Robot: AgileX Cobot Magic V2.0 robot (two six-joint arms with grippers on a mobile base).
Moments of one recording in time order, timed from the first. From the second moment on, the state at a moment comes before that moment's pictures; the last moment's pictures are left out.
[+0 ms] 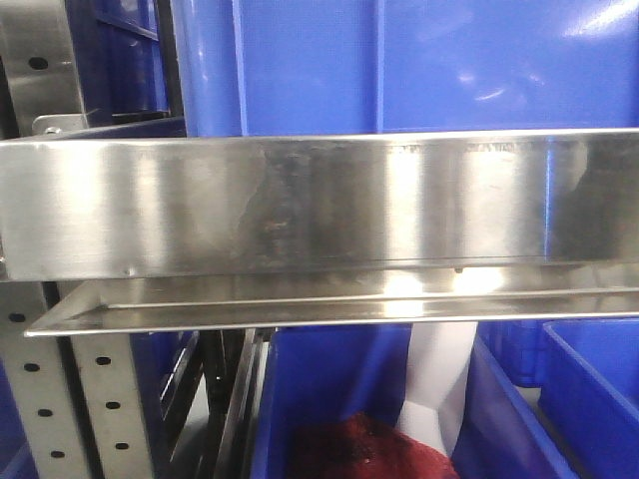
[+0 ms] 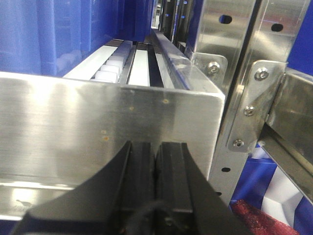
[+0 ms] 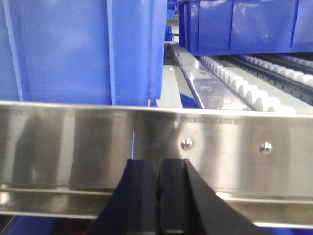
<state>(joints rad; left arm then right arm) -0.06 -0.02 0.03 0.01 0.14 -0.09 0.06 -0.01 0.03 0.07 0.11 -0.03</state>
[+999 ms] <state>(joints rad) -0.06 -0.02 0.03 0.01 0.14 -0.09 0.06 -0.01 0.03 0.05 0.09 -0.02</state>
